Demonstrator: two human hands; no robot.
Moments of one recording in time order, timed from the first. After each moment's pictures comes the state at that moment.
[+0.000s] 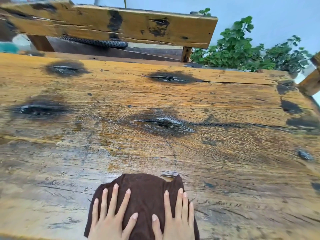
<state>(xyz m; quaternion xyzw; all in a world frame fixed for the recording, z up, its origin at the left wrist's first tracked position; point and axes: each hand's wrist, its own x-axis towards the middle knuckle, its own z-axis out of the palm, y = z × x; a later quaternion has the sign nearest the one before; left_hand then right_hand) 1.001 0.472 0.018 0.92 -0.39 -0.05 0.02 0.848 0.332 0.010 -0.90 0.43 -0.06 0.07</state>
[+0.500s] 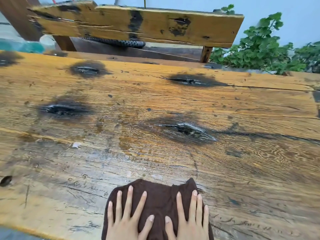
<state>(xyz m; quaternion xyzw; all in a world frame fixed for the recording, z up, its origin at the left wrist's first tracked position) 1.017 0.465 0.020 0.93 -0.35 -0.10 0.03 0.876 0.323 -0.001 -0.91 0.41 -0.05 0.06</state>
